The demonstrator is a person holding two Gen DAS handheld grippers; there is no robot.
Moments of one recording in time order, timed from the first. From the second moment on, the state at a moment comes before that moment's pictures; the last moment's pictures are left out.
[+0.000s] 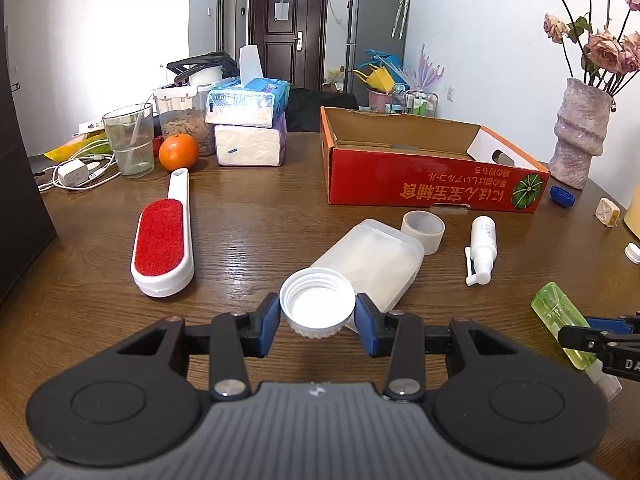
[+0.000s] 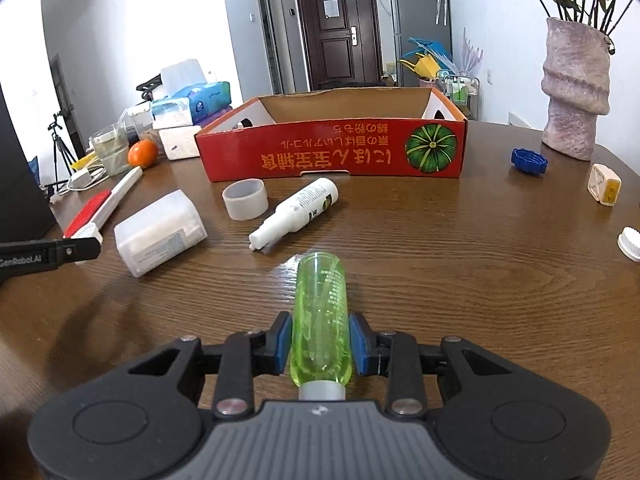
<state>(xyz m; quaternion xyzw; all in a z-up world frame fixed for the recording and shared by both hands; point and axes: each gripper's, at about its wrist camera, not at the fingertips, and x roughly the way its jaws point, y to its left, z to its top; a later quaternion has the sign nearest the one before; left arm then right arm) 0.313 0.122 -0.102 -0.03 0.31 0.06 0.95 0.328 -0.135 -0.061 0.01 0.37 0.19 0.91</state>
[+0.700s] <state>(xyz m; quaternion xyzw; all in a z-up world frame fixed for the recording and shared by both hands) 0.335 0.105 -0.066 -0.04 0.29 0.06 0.96 0.349 -0.140 -0.038 0.03 0.33 0.17 0.93</state>
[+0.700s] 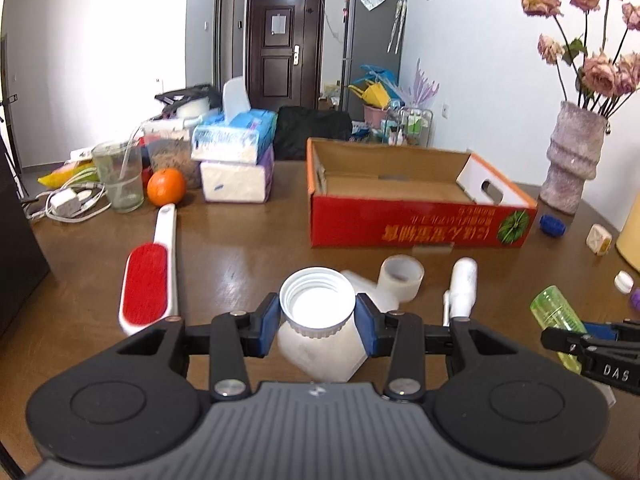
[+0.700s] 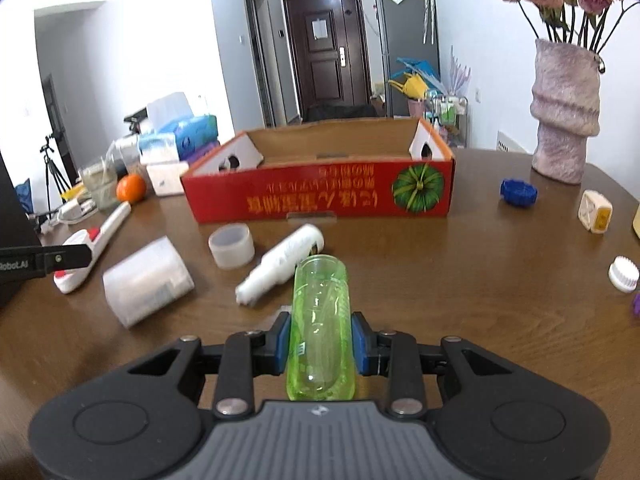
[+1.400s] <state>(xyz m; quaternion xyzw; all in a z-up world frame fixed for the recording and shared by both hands) 0.405 0.076 -0.023 -0.06 0.25 0.07 0.96 0.406 -0.143 0.014 0.10 0.24 0.16 0.95</state>
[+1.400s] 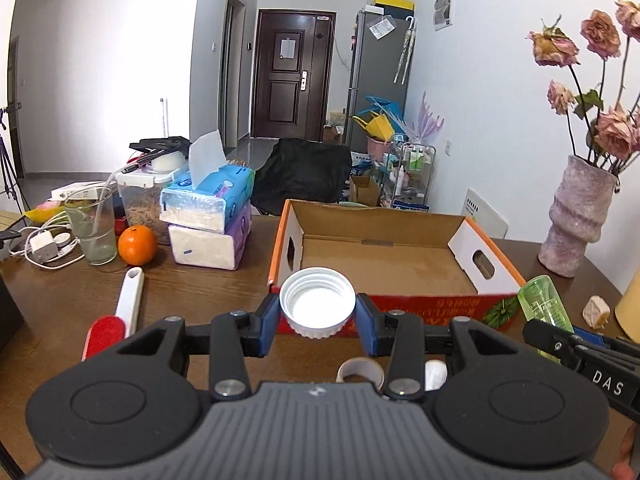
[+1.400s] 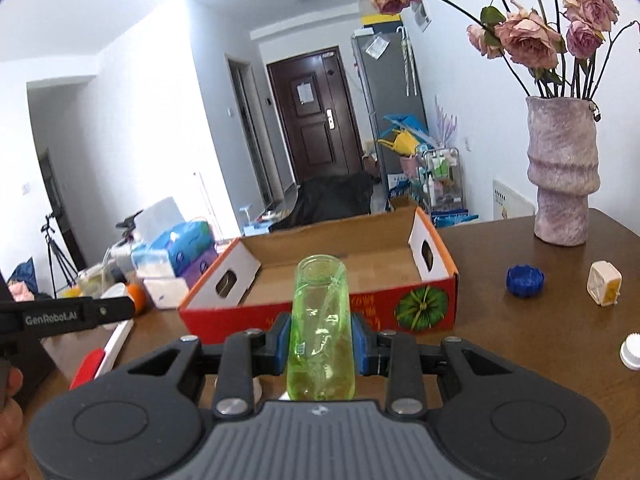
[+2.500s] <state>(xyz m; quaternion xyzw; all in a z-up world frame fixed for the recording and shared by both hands) 0.571 0.067 -0.030 -0.07 0.27 0.10 0.95 0.558 -0.127 0.012 0.14 0.23 0.17 0.95</state>
